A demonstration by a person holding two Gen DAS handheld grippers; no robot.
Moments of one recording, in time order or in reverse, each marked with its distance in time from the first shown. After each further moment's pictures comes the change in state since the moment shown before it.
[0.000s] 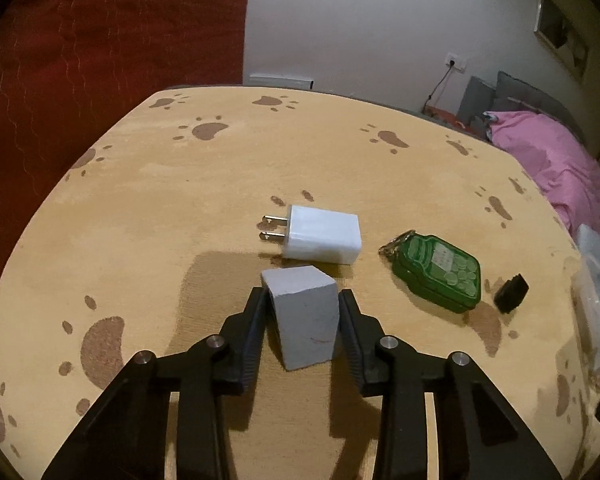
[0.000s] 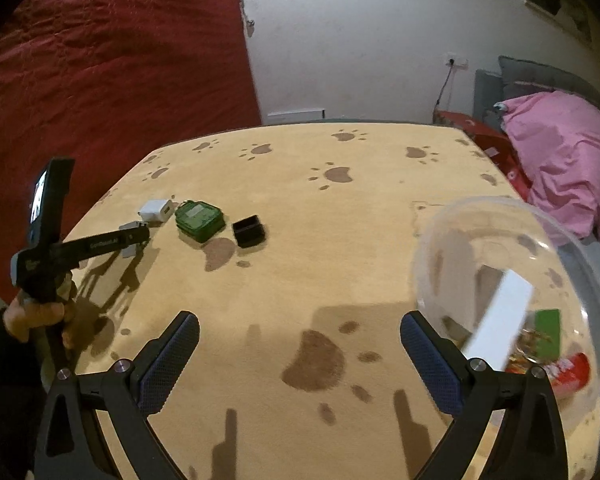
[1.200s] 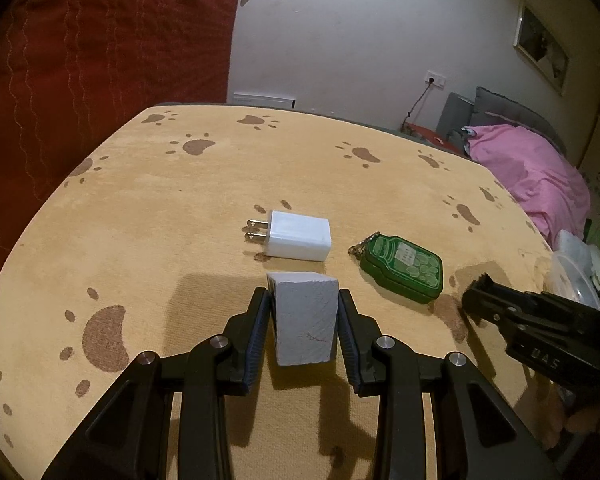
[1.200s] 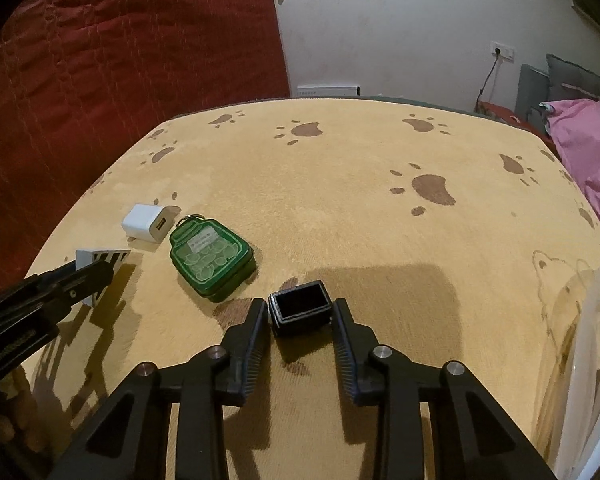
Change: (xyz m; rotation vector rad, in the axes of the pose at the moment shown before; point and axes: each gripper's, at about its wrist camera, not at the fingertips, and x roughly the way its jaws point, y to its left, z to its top) left arm -0.024 -0.003 -0.010 0.010 -0.071 -0.069; right arm 0.098 0.039 0.048 -0.061 0.079 0.049
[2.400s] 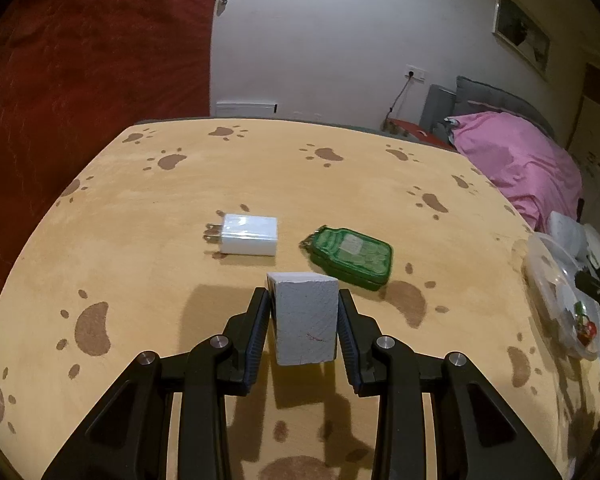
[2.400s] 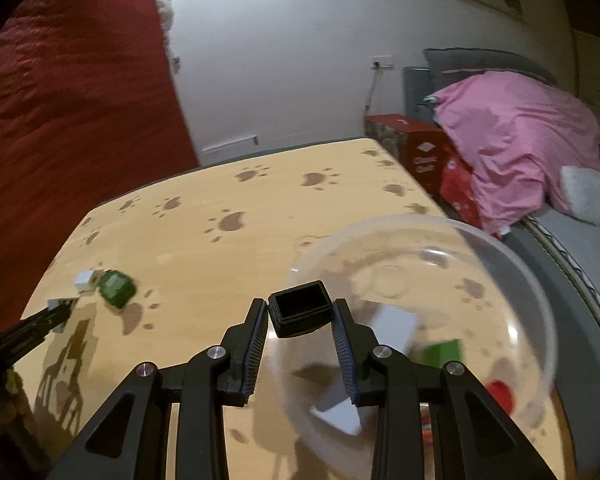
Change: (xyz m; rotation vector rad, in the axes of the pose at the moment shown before) left arm -0.020 -0.040 -0.006 0.078 -0.010 -0.018; right arm -0.131 -0.127 -0.053 0.272 -0.183 -0.242
